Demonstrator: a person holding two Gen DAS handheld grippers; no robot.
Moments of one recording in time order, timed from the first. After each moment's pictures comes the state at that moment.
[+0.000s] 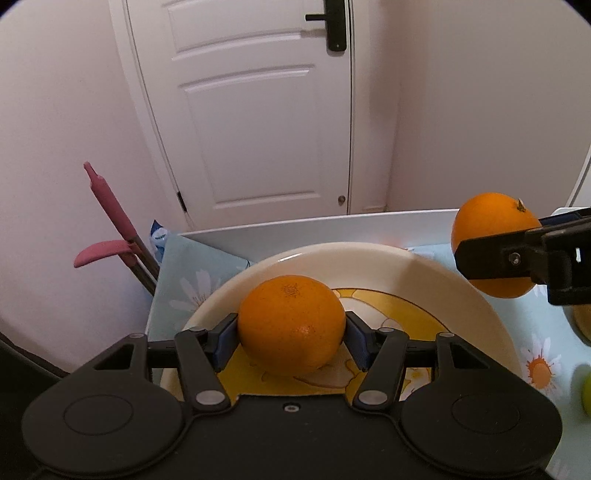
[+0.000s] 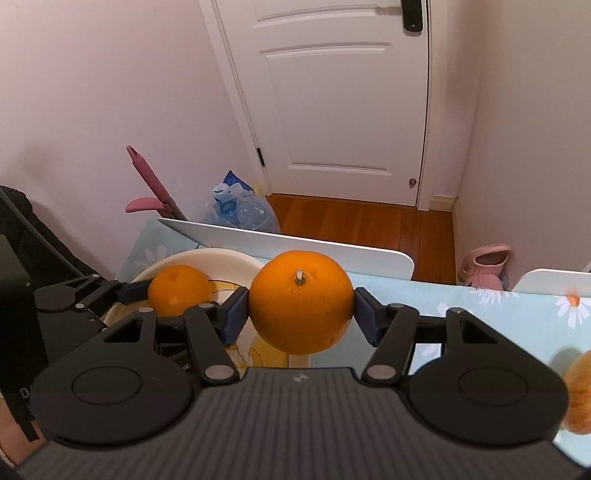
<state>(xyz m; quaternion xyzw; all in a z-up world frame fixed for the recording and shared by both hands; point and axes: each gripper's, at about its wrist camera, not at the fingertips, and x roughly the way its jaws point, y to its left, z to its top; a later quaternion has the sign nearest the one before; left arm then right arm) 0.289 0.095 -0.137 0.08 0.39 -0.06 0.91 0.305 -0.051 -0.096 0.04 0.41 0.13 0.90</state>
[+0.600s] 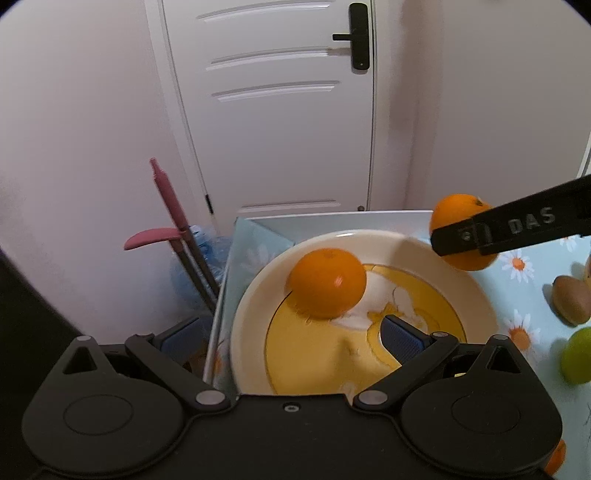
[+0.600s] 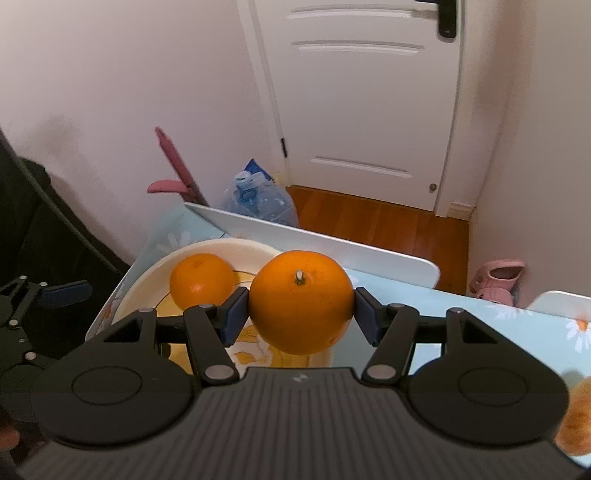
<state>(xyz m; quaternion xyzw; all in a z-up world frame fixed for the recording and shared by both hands) 0.228 0.122 -0.100 0.07 0.38 -0.02 0.92 0.305 -0.033 -0.093 0.00 0.41 0.18 0.89</state>
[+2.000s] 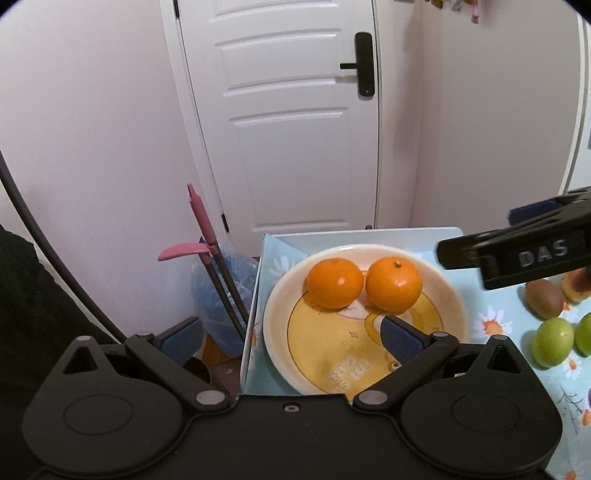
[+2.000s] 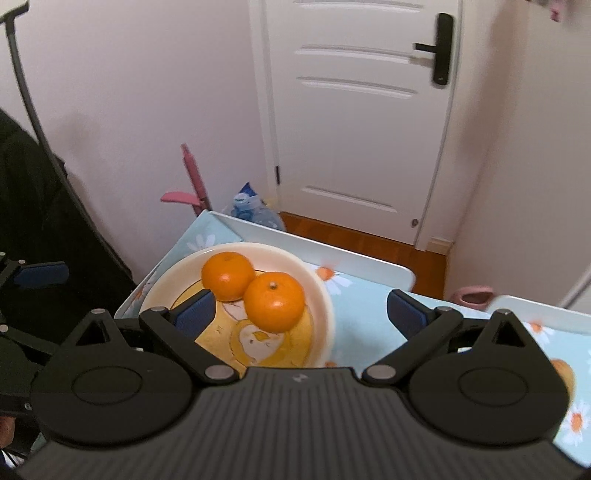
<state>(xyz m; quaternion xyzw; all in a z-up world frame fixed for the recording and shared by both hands) 0.173 0.128 -0.059 0.07 0.34 -0.01 0.94 0.229 -0.037 -0.046 -0.03 0.35 0.15 0.92</state>
